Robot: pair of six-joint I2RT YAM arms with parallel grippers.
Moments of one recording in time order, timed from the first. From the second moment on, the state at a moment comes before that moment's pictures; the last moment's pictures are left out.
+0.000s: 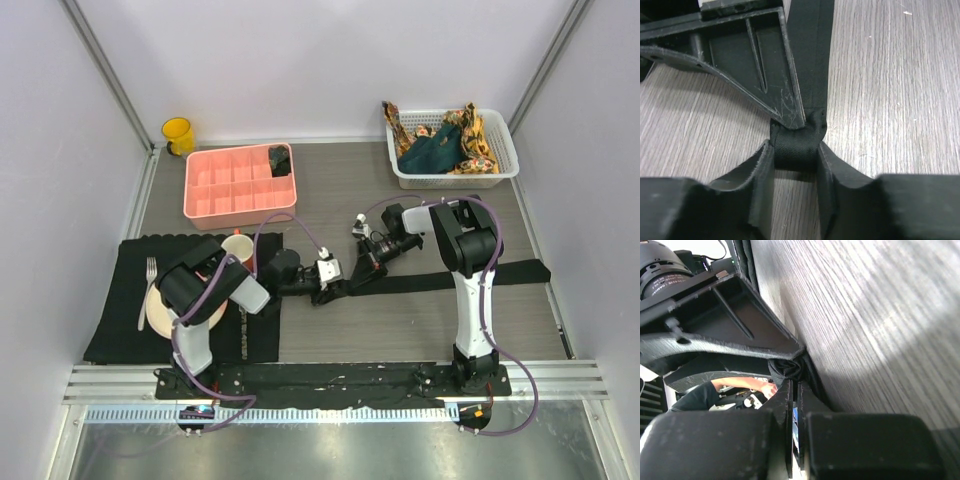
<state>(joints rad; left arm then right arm) -0.75 1.89 0.52 1.01 0.61 0.25 0.31 2.20 1.23 -0.70 -1.16 -0.10</state>
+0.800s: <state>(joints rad) -0.87 1.74 0.90 0.04 0.28 0.42 0.30 2.04 1.27 -0.77 -0.92 0.15</state>
